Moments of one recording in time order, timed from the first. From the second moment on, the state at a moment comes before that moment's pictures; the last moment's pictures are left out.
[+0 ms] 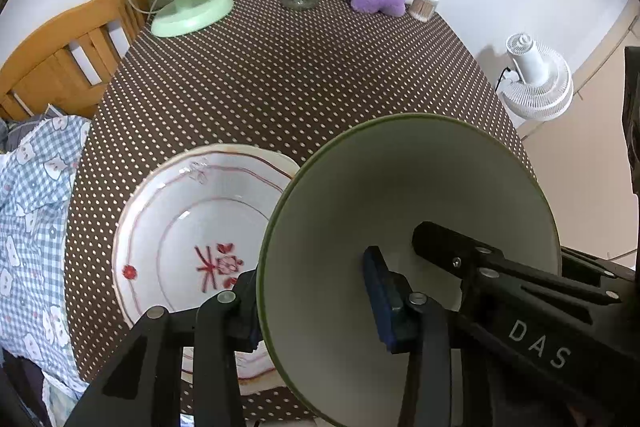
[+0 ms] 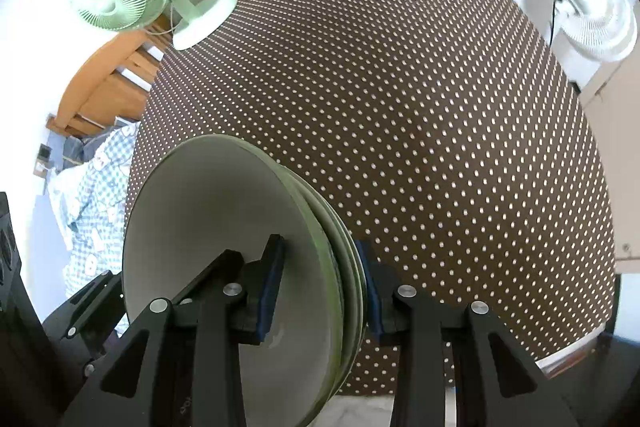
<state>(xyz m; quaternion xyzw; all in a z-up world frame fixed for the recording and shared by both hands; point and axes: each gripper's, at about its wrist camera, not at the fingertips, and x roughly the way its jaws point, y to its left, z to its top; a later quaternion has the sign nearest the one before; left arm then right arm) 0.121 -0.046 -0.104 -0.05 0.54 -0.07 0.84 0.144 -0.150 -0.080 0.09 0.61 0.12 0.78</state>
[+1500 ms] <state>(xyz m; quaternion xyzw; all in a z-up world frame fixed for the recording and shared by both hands) 0.121 0.072 -0.138 -0.05 0.56 -0.06 0.82 0.168 -0.002 -0.131 0.09 0.63 0.13 0.76</state>
